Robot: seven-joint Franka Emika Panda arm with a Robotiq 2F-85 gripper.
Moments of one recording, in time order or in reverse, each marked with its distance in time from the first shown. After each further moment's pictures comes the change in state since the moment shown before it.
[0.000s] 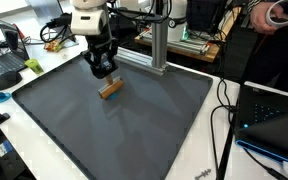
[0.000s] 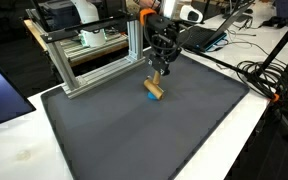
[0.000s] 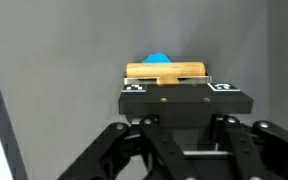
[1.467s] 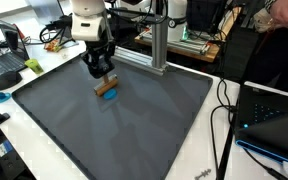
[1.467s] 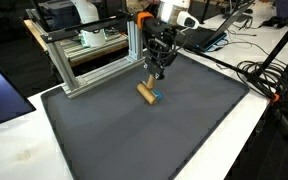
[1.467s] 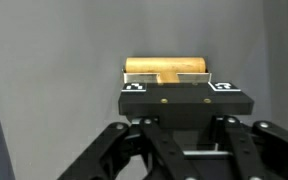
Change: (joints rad) arm 0.006 0.021 -0.020 0.002 -0.081 -0.004 0.037
